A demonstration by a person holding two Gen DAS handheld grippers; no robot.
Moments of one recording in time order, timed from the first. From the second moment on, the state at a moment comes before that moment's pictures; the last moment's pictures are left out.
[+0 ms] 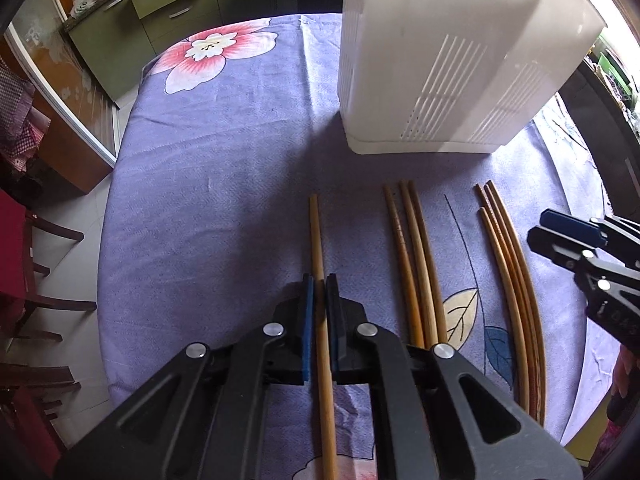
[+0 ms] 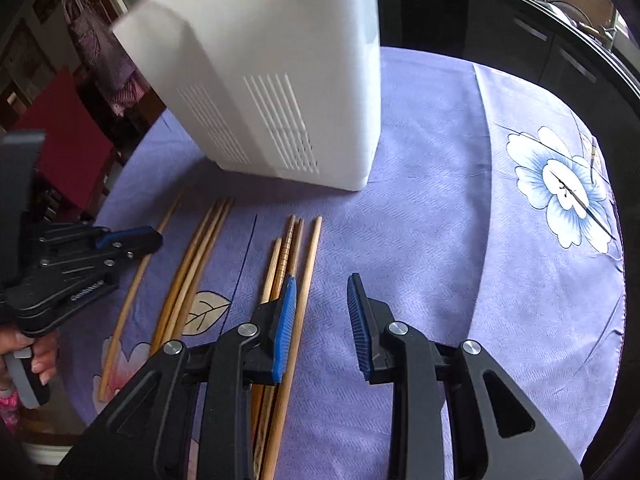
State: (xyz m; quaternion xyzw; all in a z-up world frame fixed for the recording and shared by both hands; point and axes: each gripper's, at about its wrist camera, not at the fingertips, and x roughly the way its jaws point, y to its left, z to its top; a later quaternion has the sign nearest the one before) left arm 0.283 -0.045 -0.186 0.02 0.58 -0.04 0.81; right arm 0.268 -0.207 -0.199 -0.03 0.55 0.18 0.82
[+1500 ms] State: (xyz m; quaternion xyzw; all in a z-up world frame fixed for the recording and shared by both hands) left arm 0.244 -0.036 -0.100 0.03 0.47 -0.06 0.88; right arm 0.183 -0.230 -0.065 -0.01 0.41 0.19 0.89
